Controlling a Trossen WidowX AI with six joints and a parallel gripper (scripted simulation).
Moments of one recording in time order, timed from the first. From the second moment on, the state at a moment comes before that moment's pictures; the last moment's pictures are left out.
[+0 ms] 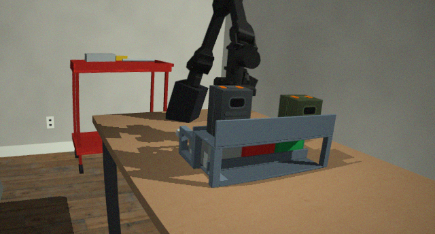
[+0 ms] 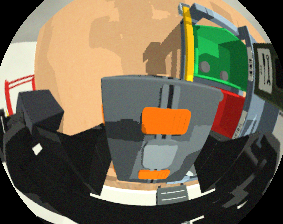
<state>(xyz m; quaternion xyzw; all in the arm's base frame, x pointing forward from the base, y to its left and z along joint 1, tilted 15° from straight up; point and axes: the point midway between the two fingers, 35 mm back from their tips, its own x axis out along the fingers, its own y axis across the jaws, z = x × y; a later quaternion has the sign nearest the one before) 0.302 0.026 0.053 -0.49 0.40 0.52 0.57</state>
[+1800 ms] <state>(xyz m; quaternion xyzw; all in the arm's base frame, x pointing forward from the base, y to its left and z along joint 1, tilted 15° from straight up) 0.302 0.026 0.053 -0.49 0.40 0.51 0.57</state>
